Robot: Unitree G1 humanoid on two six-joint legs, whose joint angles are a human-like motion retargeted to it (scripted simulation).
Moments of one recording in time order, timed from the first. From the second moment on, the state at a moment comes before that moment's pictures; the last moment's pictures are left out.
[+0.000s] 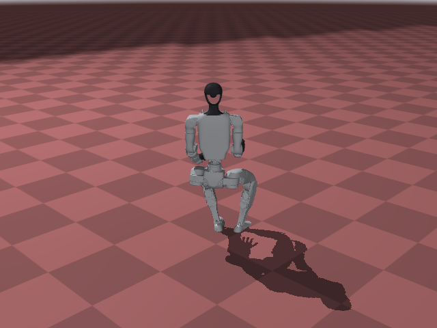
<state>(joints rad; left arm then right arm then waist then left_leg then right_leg) -0.19 0.08 -0.27 0.86 0.88 -0.34 0.56 0.03 0.01 -0.01 0.33 0.03 -0.42 -0.30 0.10 -0.08 0.02 -1.18 -0.02 0.35 1.41 -0.39 0.21 -1.24 -0.42 -0.15 1.47 -0.29 -0.07</state>
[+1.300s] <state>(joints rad) -0.30 0.07 -0.30 0.90 0.93 -0.37 0.54 -1.10 -0.17 -0.14 1.09 0.04 -0.03 -0.40 0.15 -0.13 0.10 -1.19 -0.09 0.35 1.38 -0.37 0.22 -1.24 -0.48 -0.14 1.49 -0.32 -0.05</state>
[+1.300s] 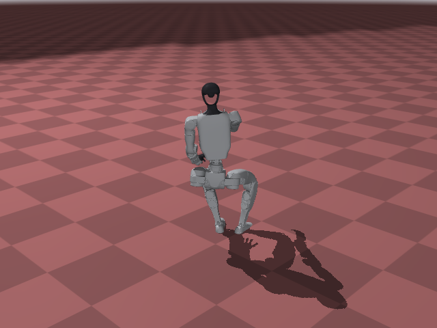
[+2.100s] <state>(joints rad) -0.25 0.07 -0.27 0.89 0.92 -0.37 0.54 -0.76 -0.24 -0.16 0.62 -0.06 -0.13 -0.35 0.13 -0.11 0.06 -1.18 -0.07 0.35 1.39 -0.37 0.22 -1.24 -0.46 -0.14 1.49 -0.31 -0.05</state>
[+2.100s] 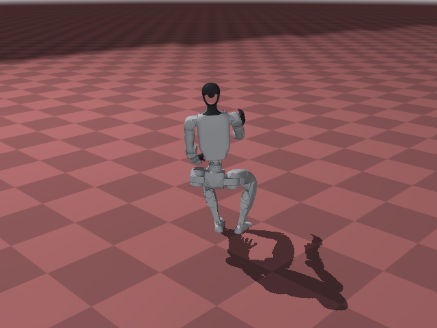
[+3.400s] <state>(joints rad) -0.24 0.00 -0.28 0.79 0.82 -0.39 0.76 -0.08 -0.09 -0.06 0.67 -0.83 0.26 -0.64 0.08 -0.07 0.03 -1.19 -0.01 0.34 1.42 -0.38 0.22 -1.21 -0.39 -0.14 1.46 -0.30 -0.04</state>
